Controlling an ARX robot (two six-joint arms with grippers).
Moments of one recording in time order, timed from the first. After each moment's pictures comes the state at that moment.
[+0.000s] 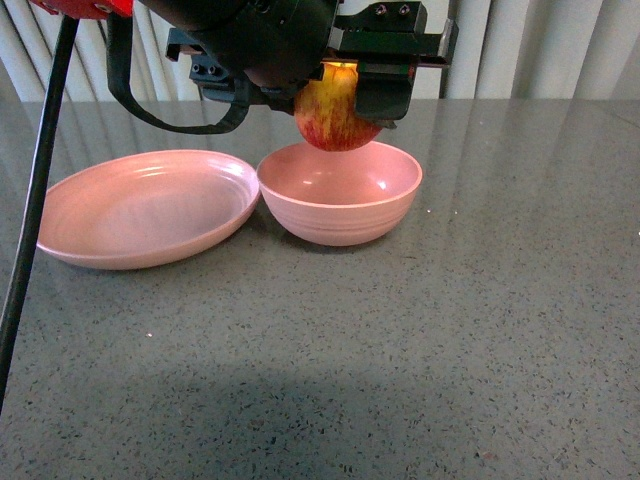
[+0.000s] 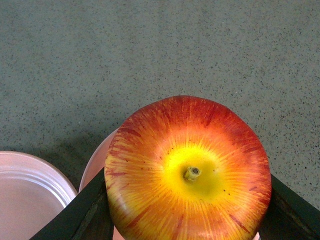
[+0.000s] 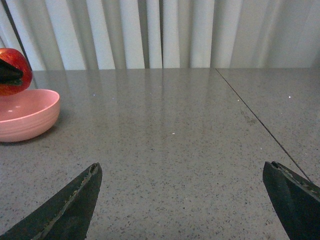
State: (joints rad) left arm -0.51 1.78 1.30 -0.06 -0.07 -0.04; right arm 0.00 0.00 0.01 0.00 0.00 0.01
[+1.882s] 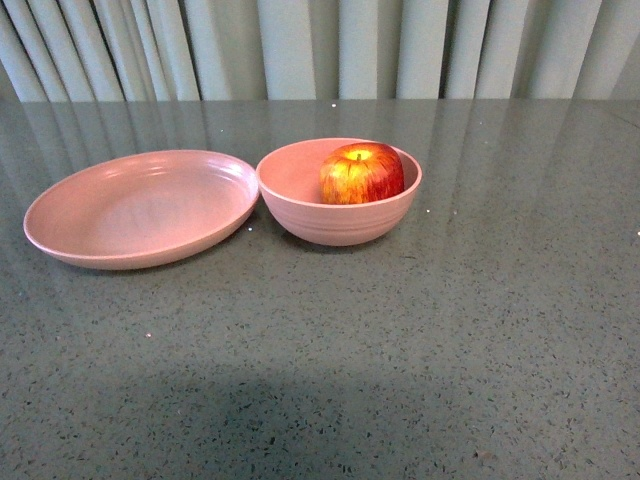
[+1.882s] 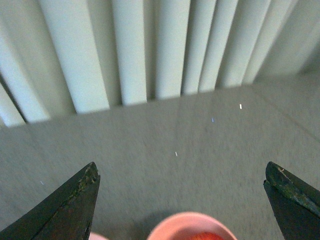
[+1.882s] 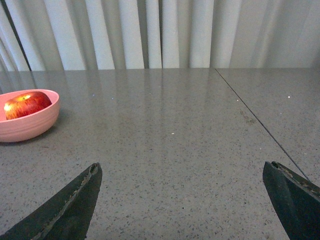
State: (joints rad) left arm -0.41 1.57 1.33 0.09 -0.04 -0.05; right arm 0.00 0.00 0.01 0.00 0.00 0.01
